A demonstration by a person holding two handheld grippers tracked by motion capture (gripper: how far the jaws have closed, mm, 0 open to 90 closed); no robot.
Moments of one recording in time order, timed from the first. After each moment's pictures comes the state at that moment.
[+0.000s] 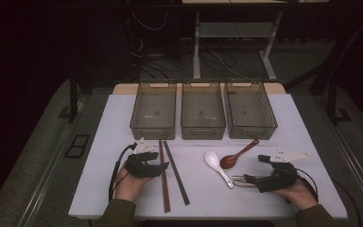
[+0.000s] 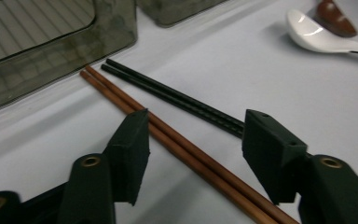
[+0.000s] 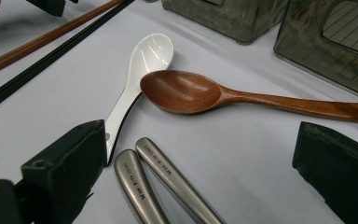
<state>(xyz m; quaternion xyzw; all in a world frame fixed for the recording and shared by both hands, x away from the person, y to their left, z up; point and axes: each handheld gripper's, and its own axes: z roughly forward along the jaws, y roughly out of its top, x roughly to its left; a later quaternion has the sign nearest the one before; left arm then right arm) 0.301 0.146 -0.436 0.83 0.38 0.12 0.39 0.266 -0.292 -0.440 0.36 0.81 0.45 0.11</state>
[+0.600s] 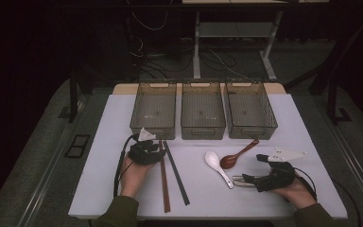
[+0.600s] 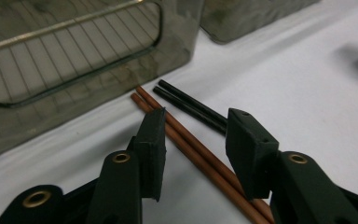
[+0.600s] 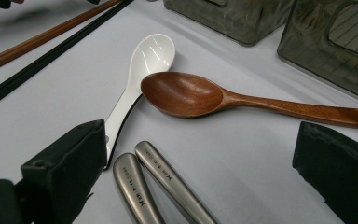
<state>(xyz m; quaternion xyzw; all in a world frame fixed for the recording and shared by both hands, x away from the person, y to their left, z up) 0.339 0.141 -0.439 0.81 0.43 0.14 0.37 0.269 -0.288 -0.441 0.35 0.81 0.45 0.11</state>
